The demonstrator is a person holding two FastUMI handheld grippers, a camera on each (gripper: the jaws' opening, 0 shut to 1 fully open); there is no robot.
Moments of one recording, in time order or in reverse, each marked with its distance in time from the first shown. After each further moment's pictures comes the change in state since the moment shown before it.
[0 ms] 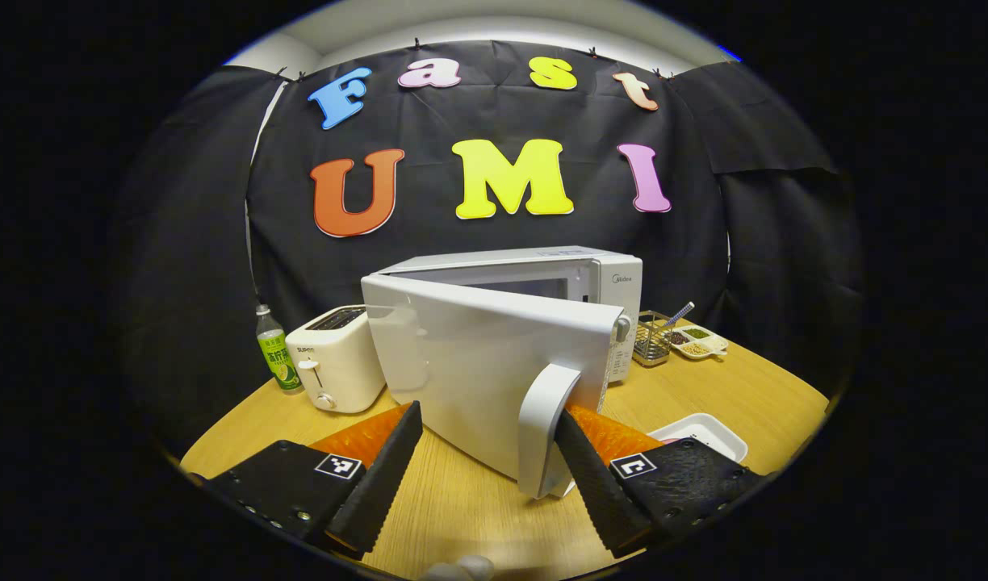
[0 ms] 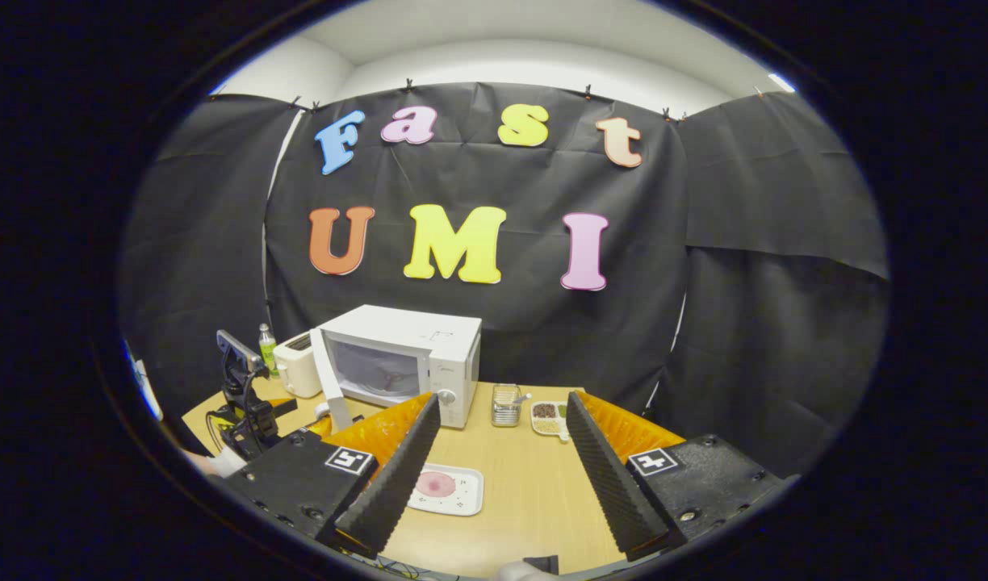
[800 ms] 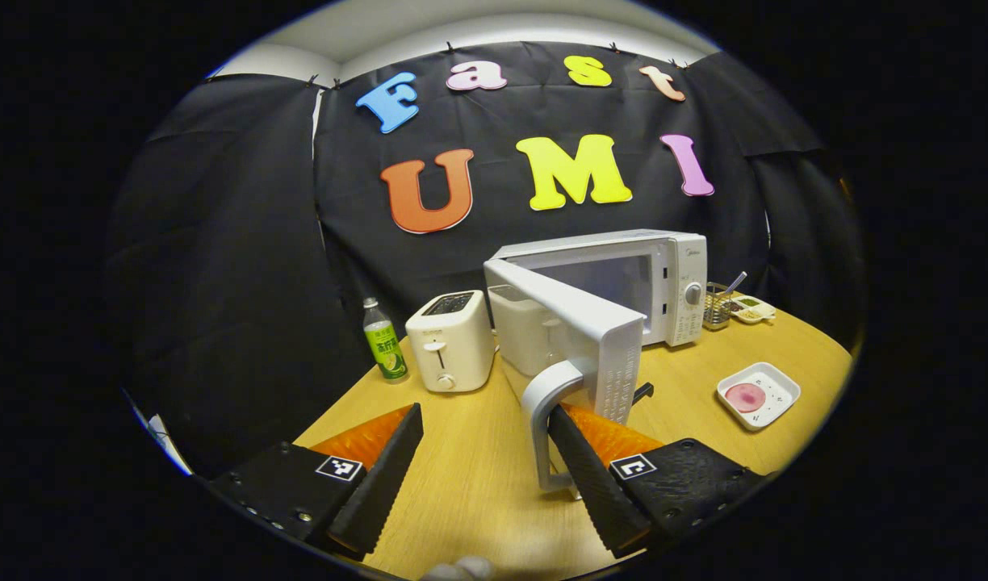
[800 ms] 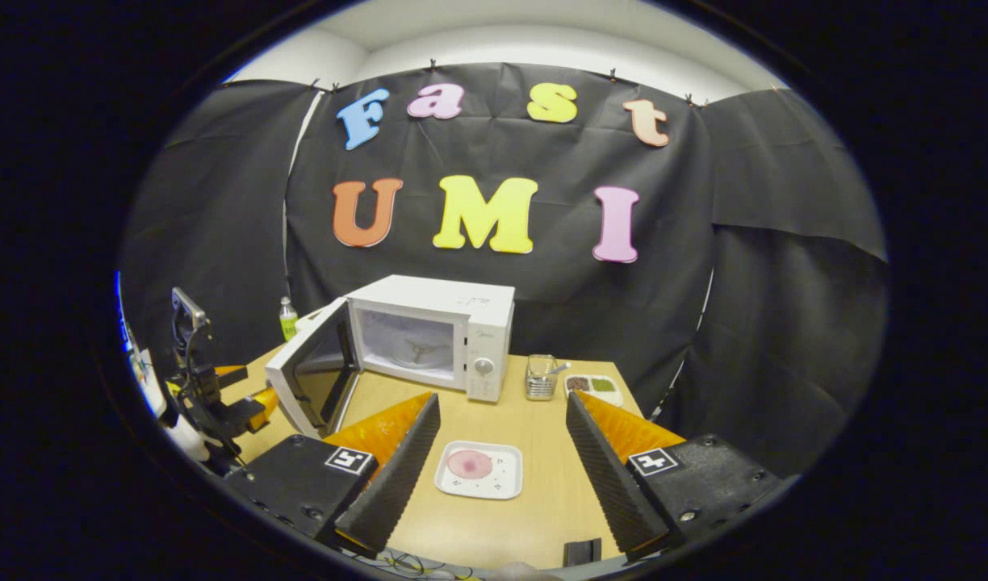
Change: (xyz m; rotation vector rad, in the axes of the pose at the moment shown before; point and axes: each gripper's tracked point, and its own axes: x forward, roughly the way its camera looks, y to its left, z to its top) left arm -0.080 0.136 -0.029 0.046 0.052 0.193; right arm 0.010 0.068 -0.061 -0.017 0.090 0.071
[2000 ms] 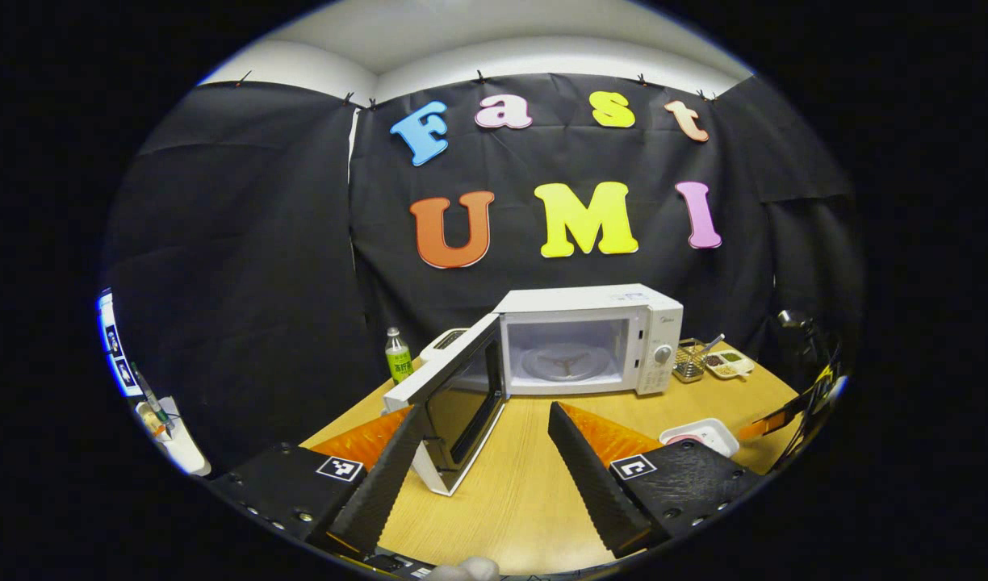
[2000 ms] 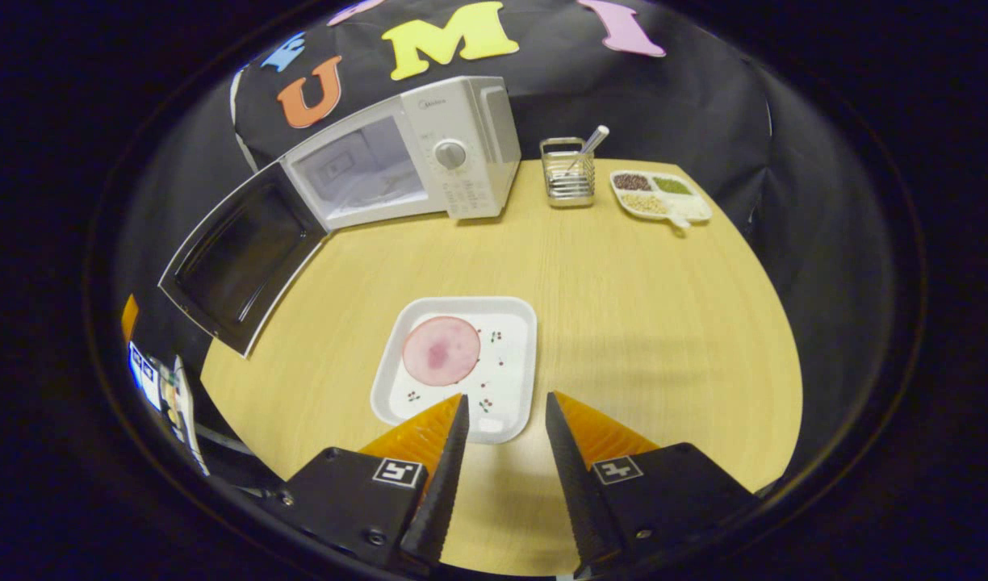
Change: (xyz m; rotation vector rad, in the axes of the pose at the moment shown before) left arm -0.096 -0.057 0.100 -0.098 -0.090 0.060; right arm 0.170 -0.034 -0.238 0.219 0.650 0.230
